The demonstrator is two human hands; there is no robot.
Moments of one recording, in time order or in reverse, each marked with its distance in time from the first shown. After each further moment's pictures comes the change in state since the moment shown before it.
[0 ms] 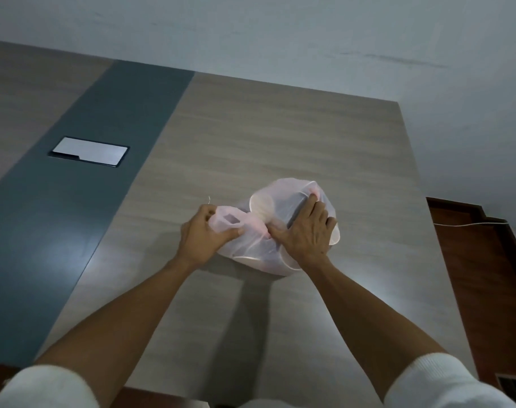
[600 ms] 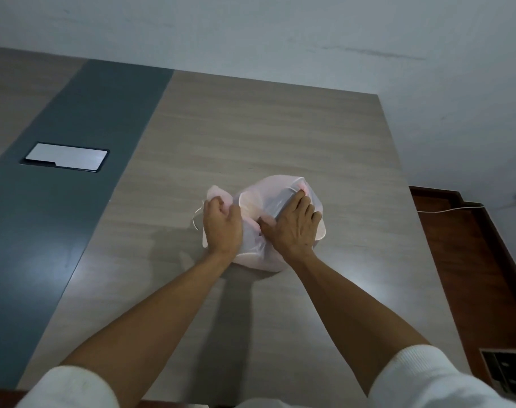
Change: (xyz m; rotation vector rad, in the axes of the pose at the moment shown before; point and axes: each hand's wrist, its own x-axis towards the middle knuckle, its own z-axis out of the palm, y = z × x) left_hand -0.007 0.065 0.058 -0.209 0.295 0.015; right_hand 0.000 -0.016 0.006 -0.094 -0.029 0.109
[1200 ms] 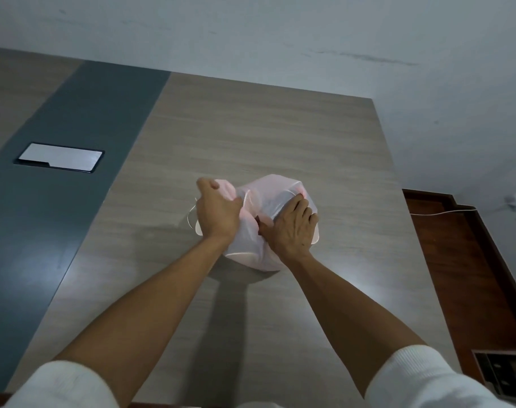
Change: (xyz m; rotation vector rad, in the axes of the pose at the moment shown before) left_hand 0.021 0.031 0.001 0.179 0.021 -0.038; right_hand 0.000 0.004 -0.005 0.013 -0.025 0.033
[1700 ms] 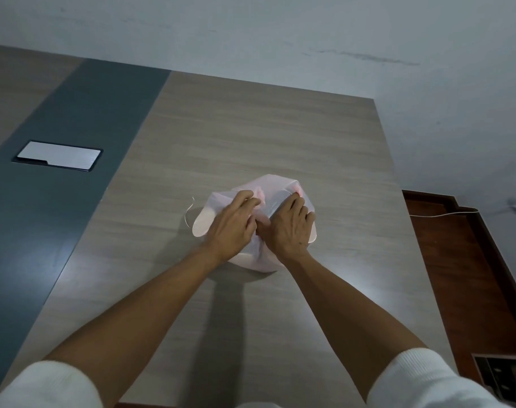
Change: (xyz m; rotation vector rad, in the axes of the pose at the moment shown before) left_hand -0.014 -0.029 0.012 0.298 -0.325 0.892; right_hand 0.007 0.004 -0.002 0.007 -0.040 -0.065
